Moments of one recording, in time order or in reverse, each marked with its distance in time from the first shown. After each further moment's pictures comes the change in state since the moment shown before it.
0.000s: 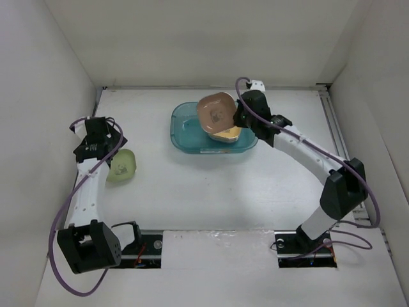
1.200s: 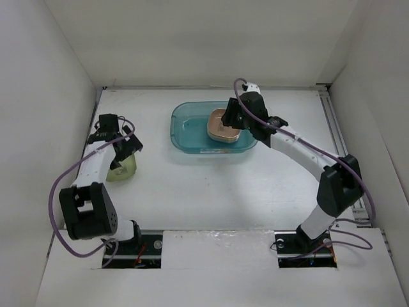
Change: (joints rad) left arm -0.037 0.244 0.021 -0.013 0.244 0.082; right arm -0.031 0.064 -0.016 0.069 -0.099 0.074
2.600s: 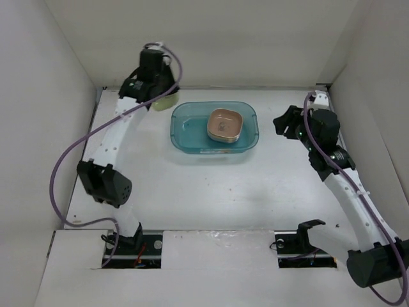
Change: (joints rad) left arm -0.373 0.291 0.793 -0.040 0.031 0.045; right arm -0.311 -0.647 -0.373 -0.011 -0.164 -0.181
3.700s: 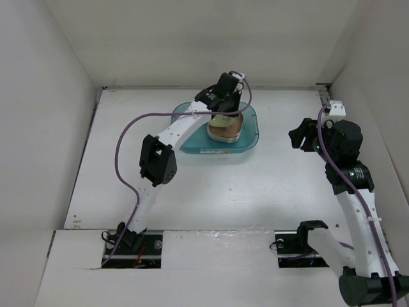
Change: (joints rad) left arm -0.427 0.634 0.492 0.028 0.063 0.192; right arm -0.192 -0.201 0.002 -0.257 -0.146 -0.184
